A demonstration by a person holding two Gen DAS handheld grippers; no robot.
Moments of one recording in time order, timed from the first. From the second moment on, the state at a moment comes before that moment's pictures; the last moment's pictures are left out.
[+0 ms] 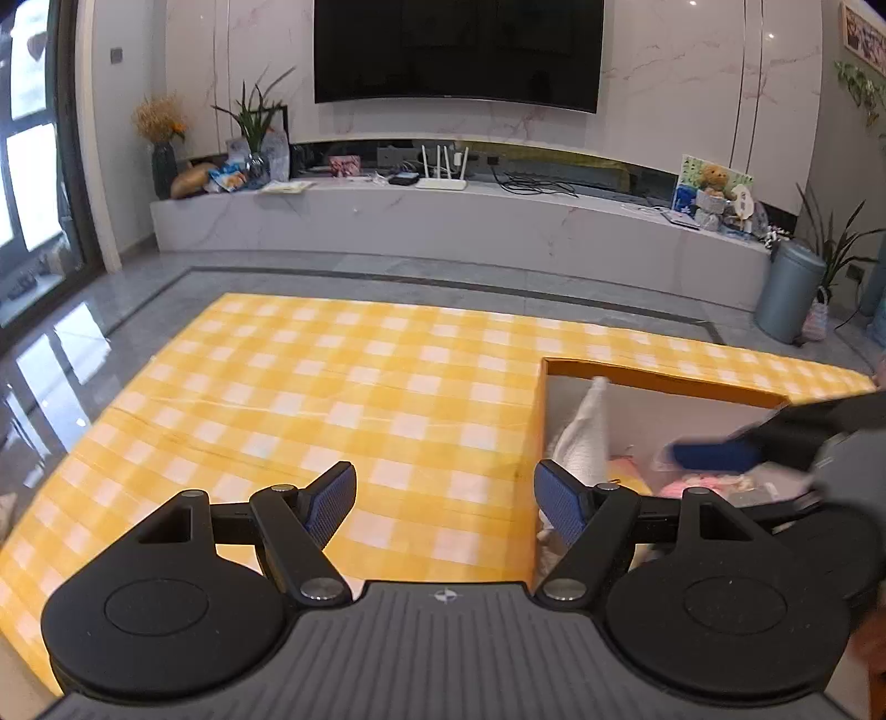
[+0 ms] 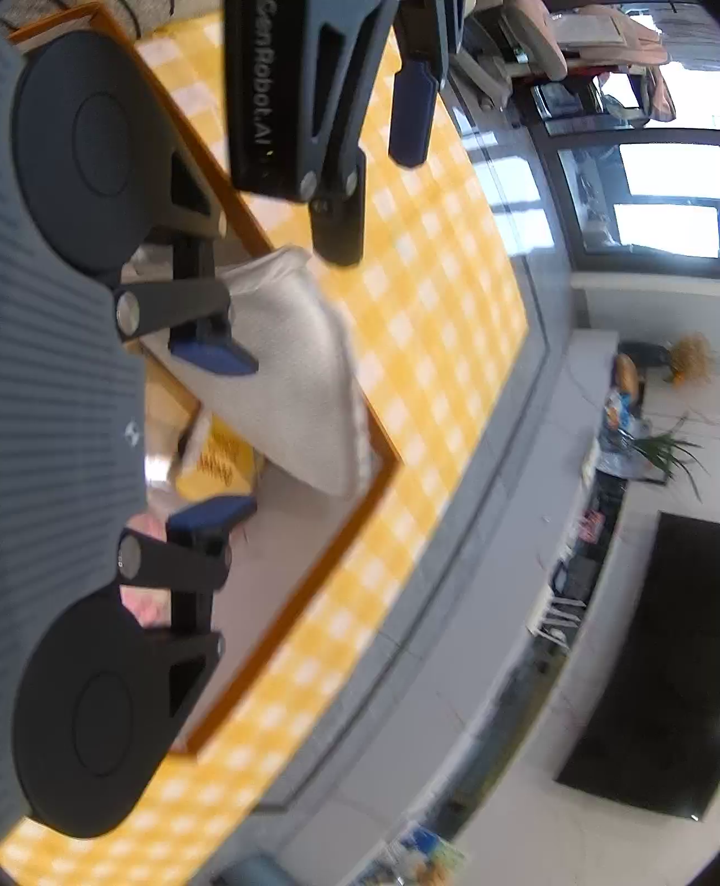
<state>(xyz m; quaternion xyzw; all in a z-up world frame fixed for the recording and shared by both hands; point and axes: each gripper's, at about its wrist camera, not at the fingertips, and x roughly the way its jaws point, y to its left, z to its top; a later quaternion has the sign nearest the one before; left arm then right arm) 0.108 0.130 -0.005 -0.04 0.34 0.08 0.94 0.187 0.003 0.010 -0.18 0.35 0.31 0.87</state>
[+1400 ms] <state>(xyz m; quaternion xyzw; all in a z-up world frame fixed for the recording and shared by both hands) 0.061 0.029 0.039 -0.05 0.15 -0.01 0.99 0.073 -0.150 0.065 -0.03 0.21 0.08 0.98</state>
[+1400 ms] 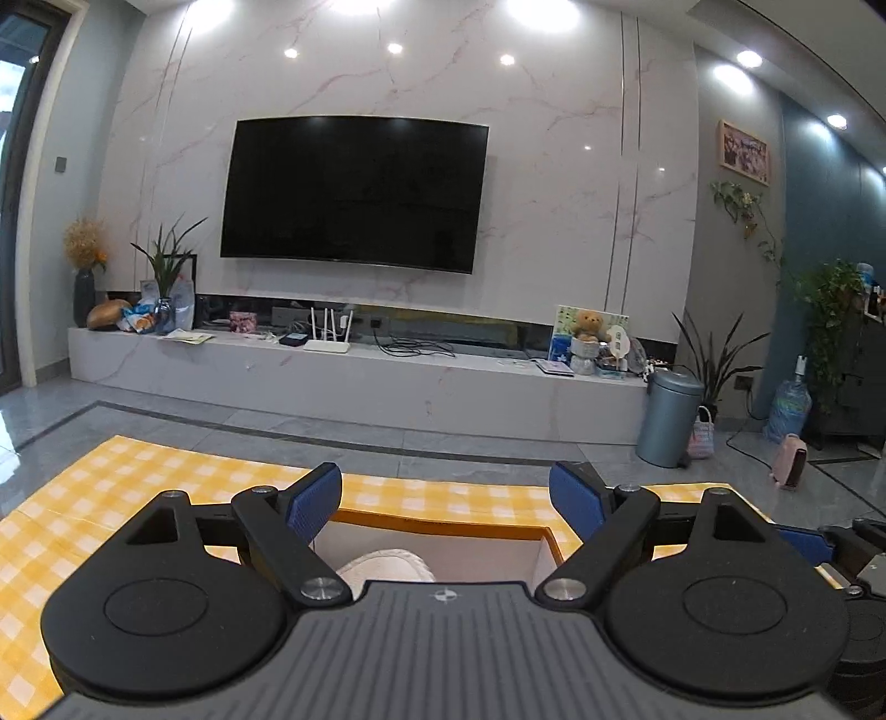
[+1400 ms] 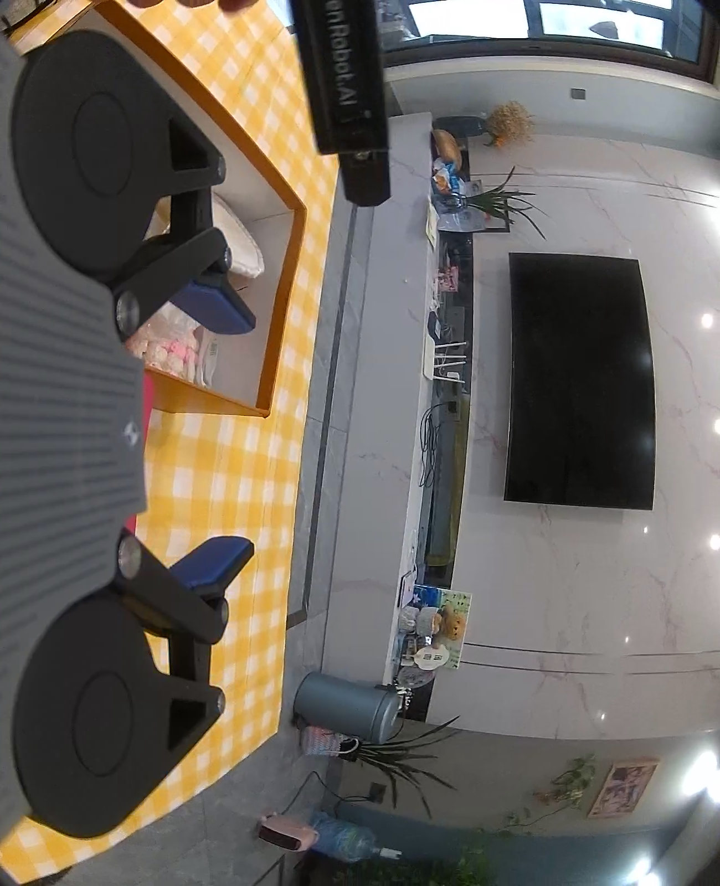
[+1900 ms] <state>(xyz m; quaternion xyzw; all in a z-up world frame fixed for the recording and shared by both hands) 0.056 0.010 0.027 -0.02 0.16 -0.01 0.99 0.068 -0.157 0.062 -0.03 0.20 0.08 0.98</state>
